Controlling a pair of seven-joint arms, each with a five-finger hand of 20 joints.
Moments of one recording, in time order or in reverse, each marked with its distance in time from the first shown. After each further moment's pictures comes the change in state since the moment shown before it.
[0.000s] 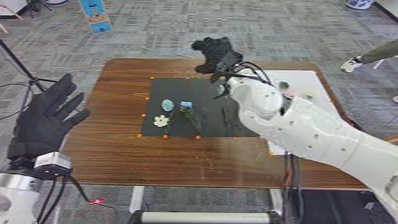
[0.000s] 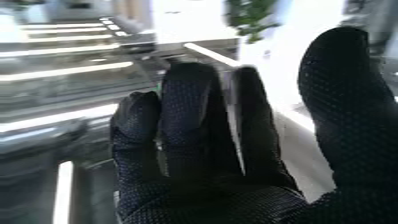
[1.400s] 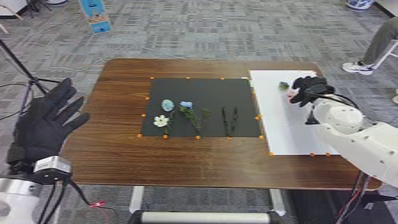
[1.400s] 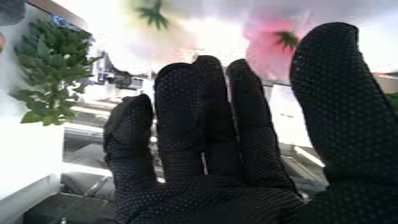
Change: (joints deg) left arm 1.6 -1.1 -0.4 -0.7 0.0 0.0 0.1; right arm -11.1 19.3 7.3 10.4 5.0 -10.0 1.9
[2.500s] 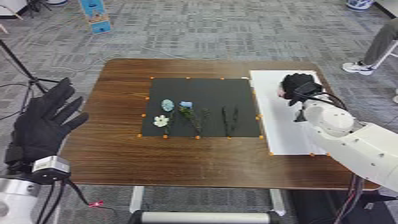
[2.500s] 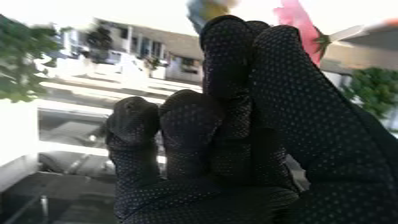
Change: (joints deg) left arm 0.2 0.0 -0.5 -0.1 0.0 0.0 -0.1; right arm 0.3 -1.3 -1.8 -2.4 -2.2 6.9 -2.5
